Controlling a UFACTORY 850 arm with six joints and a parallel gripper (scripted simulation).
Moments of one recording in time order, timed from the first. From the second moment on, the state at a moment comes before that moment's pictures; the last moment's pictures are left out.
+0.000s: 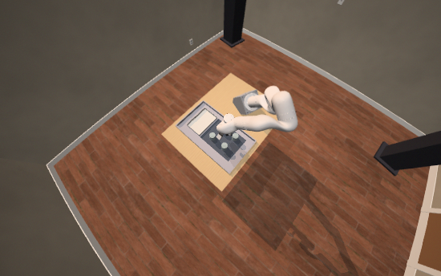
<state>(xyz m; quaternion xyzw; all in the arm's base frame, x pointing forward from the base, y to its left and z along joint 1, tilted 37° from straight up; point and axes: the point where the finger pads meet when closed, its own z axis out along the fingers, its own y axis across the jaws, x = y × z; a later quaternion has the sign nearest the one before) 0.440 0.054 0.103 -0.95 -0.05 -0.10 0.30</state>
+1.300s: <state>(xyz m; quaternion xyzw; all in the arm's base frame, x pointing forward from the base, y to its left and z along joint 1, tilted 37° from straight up) 0.437 0.145 0.075 -0.95 -0.05 -0.10 0.30</state>
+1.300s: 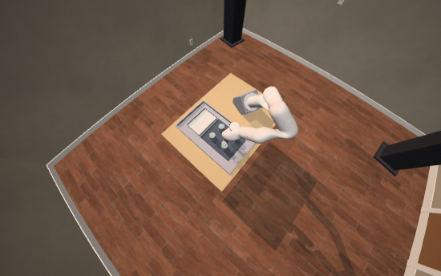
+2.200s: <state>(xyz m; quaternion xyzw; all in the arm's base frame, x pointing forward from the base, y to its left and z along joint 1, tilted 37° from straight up) 0.434 0.145 0.074 -0.95 -0.05 -0.10 0.30</state>
